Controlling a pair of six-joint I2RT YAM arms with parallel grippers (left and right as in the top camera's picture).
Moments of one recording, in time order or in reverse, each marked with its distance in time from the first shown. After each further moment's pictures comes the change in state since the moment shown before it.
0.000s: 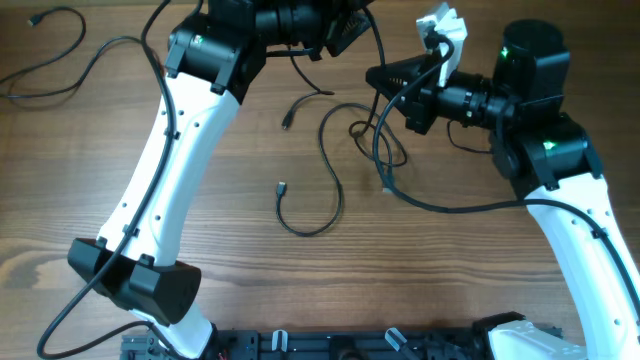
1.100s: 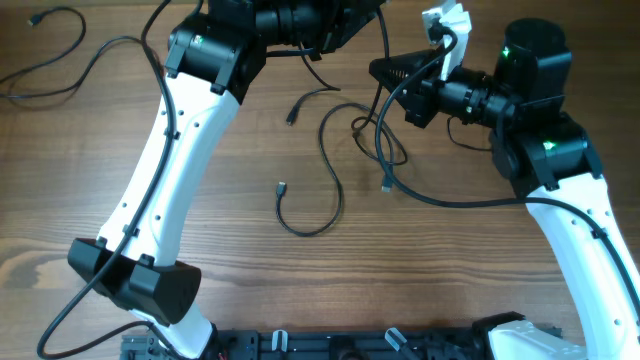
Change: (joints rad) left arm 0.000 0.000 0.000 0.000 0.000 -0.002; right arm 0.000 0.000 0.000 0.027 0.060 0.064
